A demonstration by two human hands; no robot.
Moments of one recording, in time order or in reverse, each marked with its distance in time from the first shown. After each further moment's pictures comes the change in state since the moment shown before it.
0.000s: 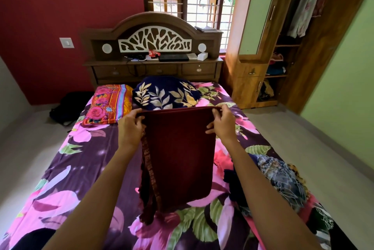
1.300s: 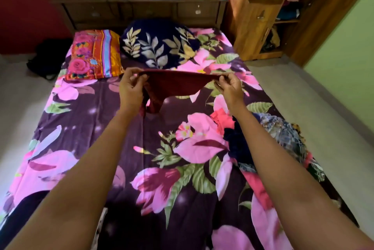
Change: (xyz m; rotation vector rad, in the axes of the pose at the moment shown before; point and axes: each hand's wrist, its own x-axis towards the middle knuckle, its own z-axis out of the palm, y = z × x) left_hand 0.029 -0.067 0.075 -0.506 -0.112 -0.196; right_hand 0.056 0.096 0.032 0.336 -0.089 0.173
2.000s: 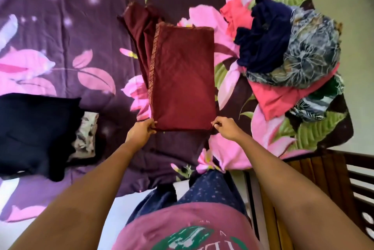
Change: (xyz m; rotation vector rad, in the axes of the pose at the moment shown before) left_hand -0.336 -0.237 -0.069 0.746 -0.801 -0.607; right_hand -0.267 0.285 -0.098 -0.944 -0.579 0.691
